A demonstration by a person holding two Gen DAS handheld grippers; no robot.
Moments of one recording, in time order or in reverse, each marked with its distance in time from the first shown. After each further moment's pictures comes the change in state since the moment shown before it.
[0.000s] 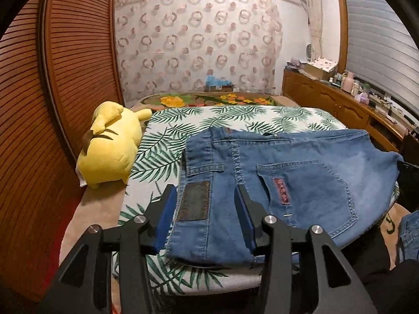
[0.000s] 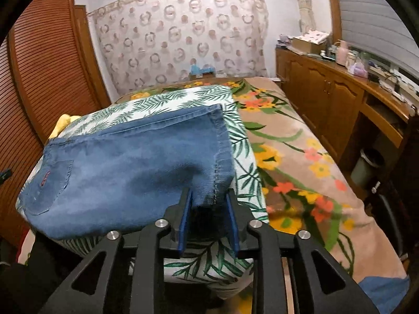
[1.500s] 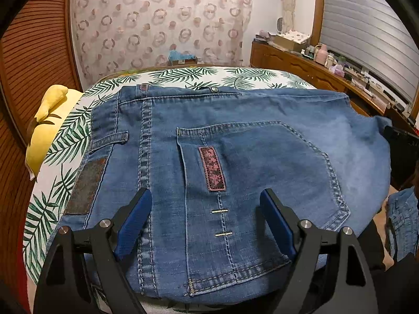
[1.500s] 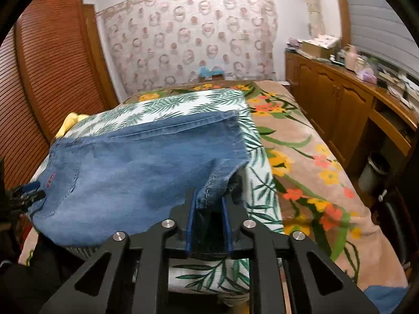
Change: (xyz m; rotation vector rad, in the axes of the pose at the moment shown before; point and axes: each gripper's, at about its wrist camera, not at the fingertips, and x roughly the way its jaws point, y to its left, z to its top) left arm 0.071 -0.084 -0.023 0.075 0.145 -0.152; right arm 0.011 0.016 -0.006 -0.080 -0.004 0.040
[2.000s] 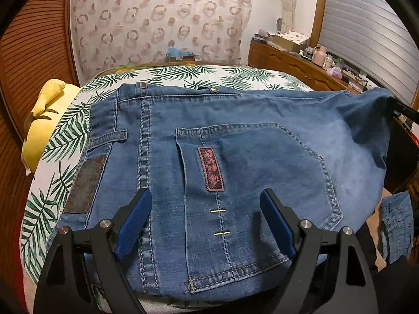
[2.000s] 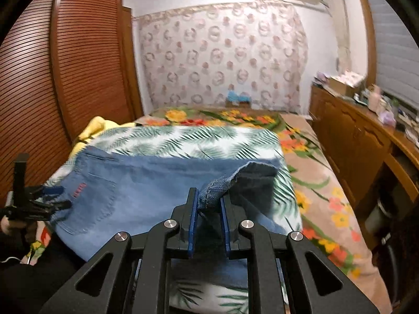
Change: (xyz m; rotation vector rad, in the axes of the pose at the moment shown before) left arm -0.003 0.003 0.006 -0.038 0.018 -0.038; right arm -0.028 0.047 0.032 -0.139 -0.133 0.104
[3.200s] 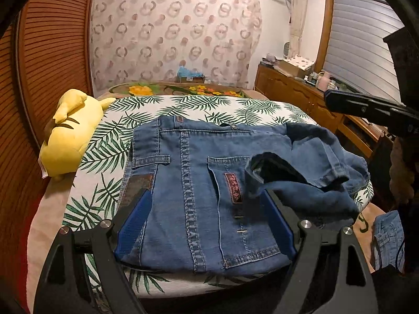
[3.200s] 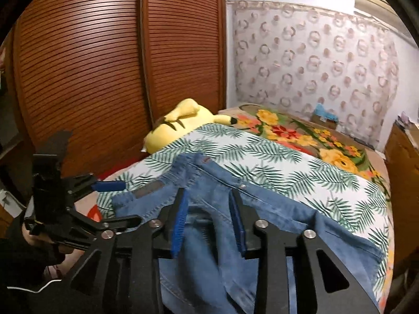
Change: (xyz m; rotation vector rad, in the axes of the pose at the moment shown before) left arm -0.058 0.036 0.006 -0.053 -0.118 0.011; right arm 0.106 0.053 0.075 -0.246 0.086 0.334
